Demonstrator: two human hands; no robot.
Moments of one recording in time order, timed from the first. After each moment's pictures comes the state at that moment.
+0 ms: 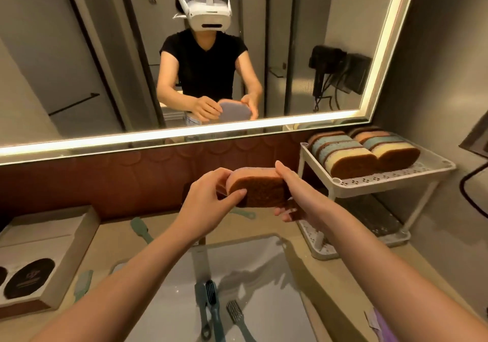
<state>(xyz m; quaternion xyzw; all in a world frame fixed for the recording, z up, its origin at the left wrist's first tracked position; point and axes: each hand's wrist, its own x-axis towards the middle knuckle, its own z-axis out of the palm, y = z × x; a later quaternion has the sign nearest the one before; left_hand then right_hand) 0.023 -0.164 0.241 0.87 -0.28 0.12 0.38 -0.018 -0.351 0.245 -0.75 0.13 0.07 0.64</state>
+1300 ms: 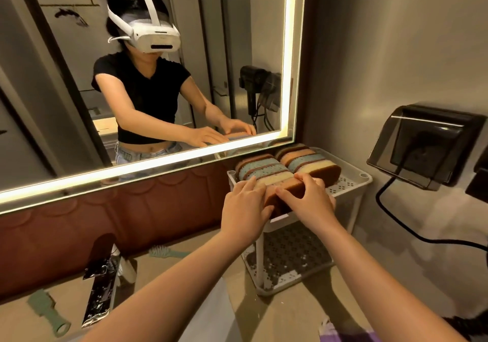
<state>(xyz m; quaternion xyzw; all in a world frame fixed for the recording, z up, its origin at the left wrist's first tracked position) 0.042 -0.396 0.231 0.90 -0.38 0.11 0.18 -0.020 -0.526 0.227 -0.88 0.27 -0.19 0.34</state>
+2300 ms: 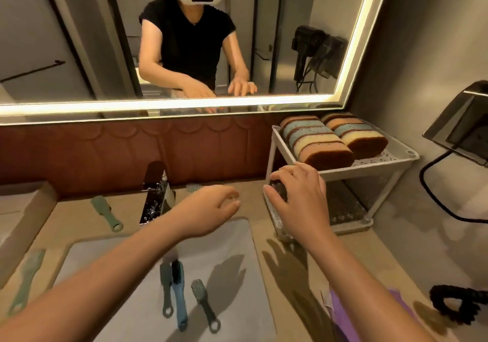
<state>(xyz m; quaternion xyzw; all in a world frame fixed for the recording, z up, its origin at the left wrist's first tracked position) -0.004 -0.228 0.226 0.92 -0.34 -0.11 0.18 -0.066 -0.398 0.210 -0.96 0.08 -0.22 0.16</state>
